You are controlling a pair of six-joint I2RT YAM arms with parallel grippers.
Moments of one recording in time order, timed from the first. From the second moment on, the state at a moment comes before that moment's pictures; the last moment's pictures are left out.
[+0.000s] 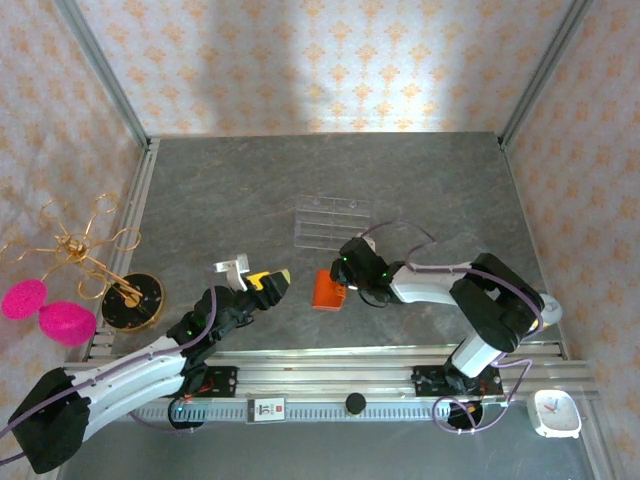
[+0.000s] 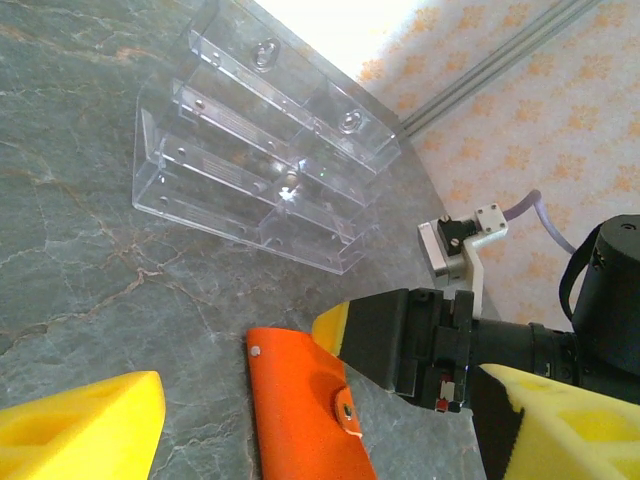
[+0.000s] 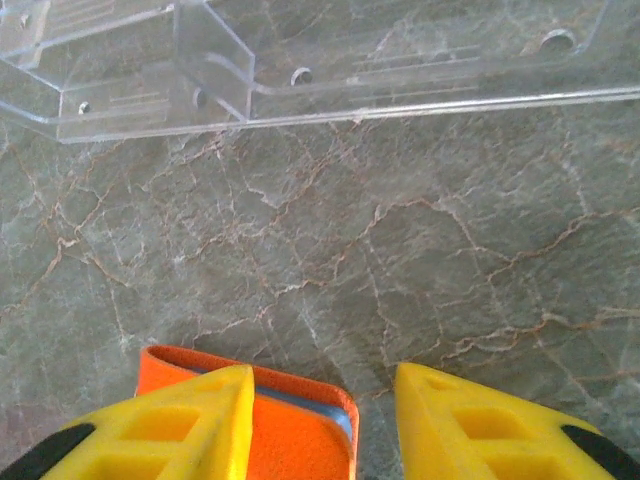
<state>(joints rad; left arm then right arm) -0.70 0.72 0.06 0.43 -0.10 -0.85 0.80 1.61 0.69 0.03 0.08 0.90</state>
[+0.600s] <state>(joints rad) -0.70 0.81 0.06 0.56 0.05 -0.85 0.82 1.56 0.69 0.03 0.02 0.72</state>
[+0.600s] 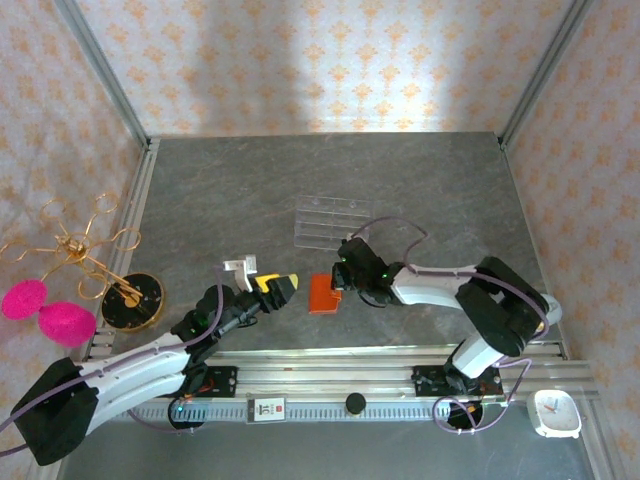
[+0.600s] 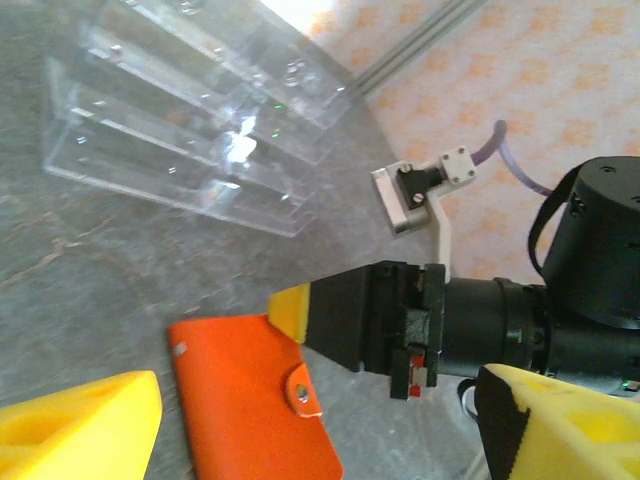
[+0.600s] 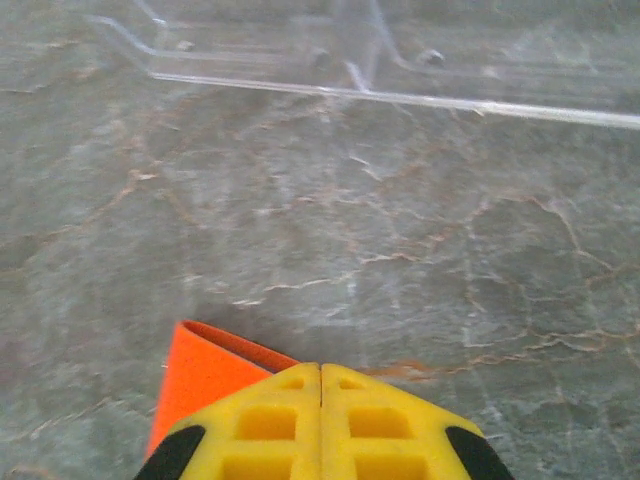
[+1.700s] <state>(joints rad) -0.70 1.11 0.04 1.14 0.27 -0.86 0.72 1.21 0.86 0.01 -0.37 0.53</state>
